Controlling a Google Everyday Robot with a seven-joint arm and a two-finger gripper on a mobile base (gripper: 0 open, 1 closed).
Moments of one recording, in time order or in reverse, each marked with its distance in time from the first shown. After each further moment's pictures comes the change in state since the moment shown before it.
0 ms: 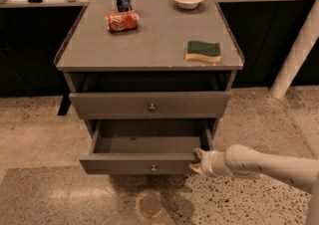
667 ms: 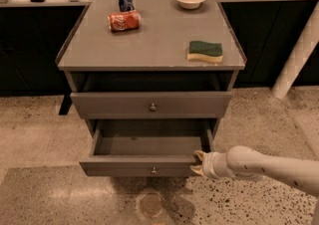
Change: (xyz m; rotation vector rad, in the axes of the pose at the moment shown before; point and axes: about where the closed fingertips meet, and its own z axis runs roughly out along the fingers) arm -0.002 0.008 -0.010 -0.006 -0.002 -0.009
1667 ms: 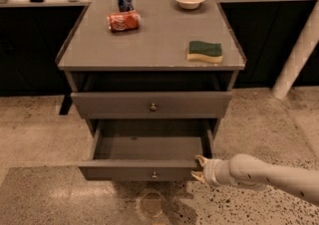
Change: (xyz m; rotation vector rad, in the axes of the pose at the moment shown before) arm 0.007 0.024 -0.001 -0.005 -0.012 -0.011
